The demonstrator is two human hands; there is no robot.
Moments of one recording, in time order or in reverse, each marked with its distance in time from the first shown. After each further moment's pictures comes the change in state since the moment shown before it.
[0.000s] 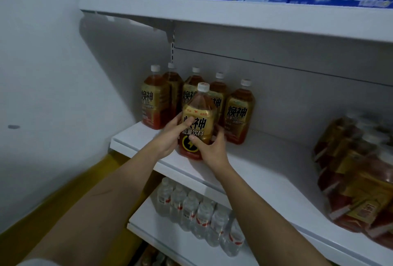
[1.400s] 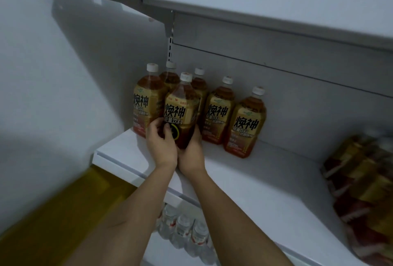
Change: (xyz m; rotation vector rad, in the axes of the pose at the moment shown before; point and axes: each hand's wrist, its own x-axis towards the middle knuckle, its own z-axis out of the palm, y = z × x) left_hand 0.063 -0.055 -0.032 0.325 0.905 0.405; right_hand 0.068 0.051 0.081 -0.339 0.034 -0.061
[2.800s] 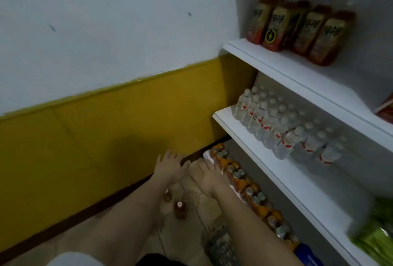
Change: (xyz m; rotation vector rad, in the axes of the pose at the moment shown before) left_hand -0.464 0.059 -0.416 1.458 -0.715 -0.534; right_hand -0.542 0.022 -0.120 -0.736 -1.177 -0.096
